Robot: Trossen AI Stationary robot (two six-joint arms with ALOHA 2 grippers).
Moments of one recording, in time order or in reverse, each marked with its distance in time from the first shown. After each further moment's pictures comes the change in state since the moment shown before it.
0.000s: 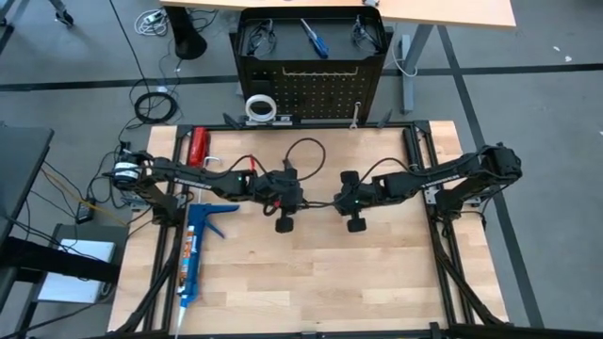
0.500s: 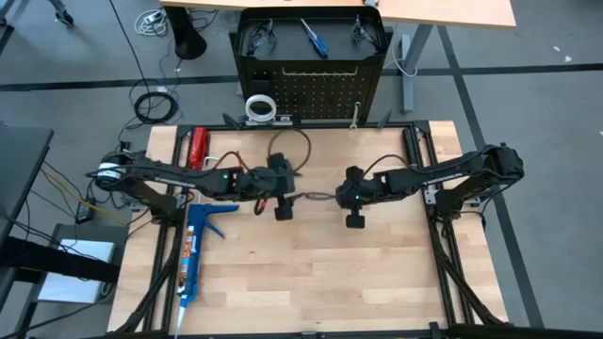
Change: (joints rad) left arm -0.027 -0.148 0.000 -0.008 -0.355 0.067; right arm -0.035 -0.026 0.000 -0.055 -0.009 0.147
